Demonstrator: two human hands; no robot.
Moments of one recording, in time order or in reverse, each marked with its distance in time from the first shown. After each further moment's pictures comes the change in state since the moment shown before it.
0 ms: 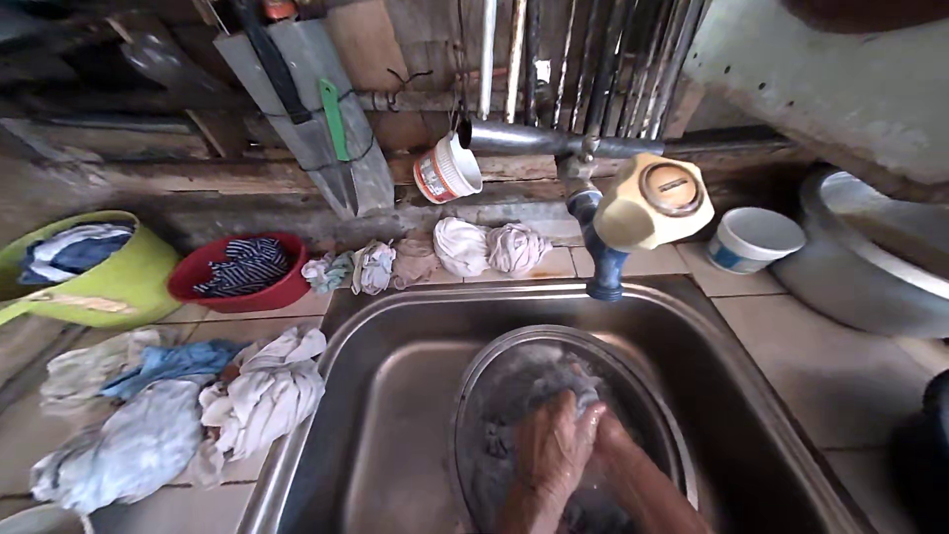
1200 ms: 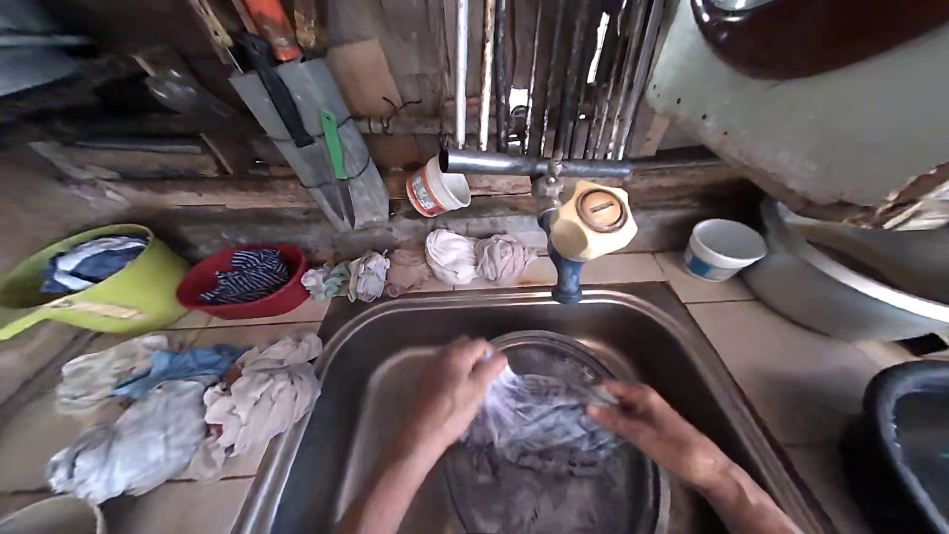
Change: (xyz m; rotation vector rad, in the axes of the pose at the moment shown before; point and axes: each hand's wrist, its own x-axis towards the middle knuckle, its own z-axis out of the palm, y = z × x) left_hand 0.062 -0.021 -0.155 -0.272 -0.314 -0.088; right_hand -0.023 -0.104 -0.049 -0.865 -0.466 -0.323
